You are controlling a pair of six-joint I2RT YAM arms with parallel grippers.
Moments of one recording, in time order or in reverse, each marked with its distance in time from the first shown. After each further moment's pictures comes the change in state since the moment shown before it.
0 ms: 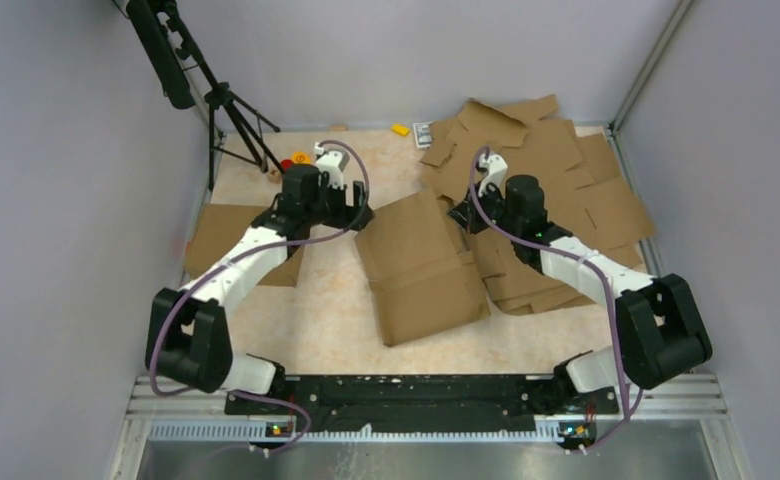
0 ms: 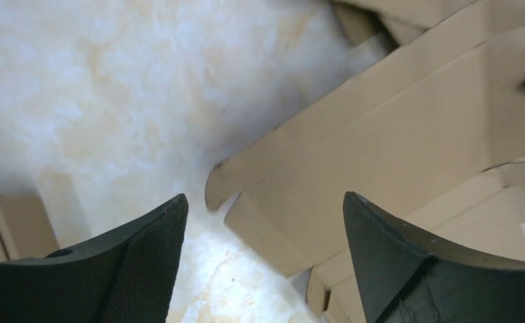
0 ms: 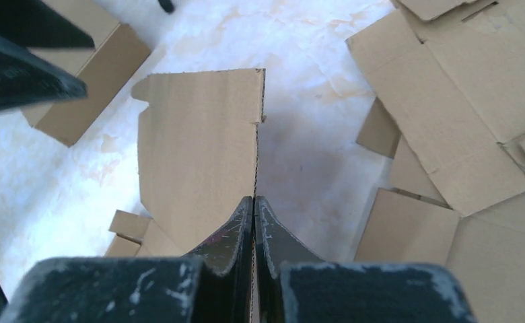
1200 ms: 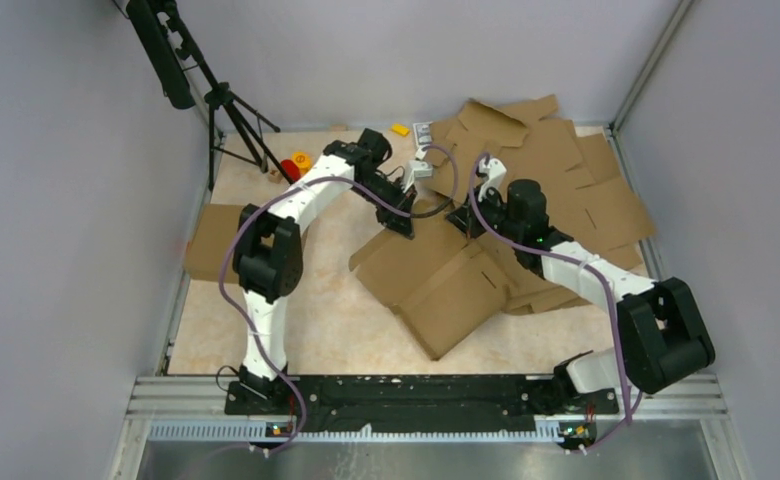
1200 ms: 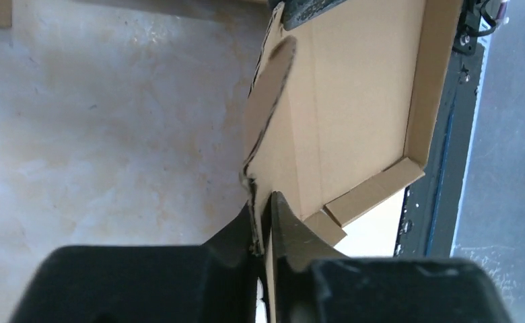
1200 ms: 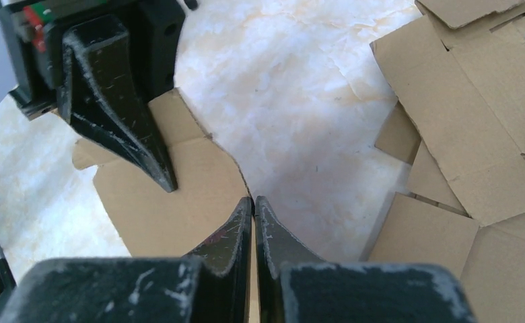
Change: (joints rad) left arm -0.140 0.666 0.903 -0.945 0.634 0.779; right arm 0.017 -0.032 -0.061 0.076 -0.054 -0.029
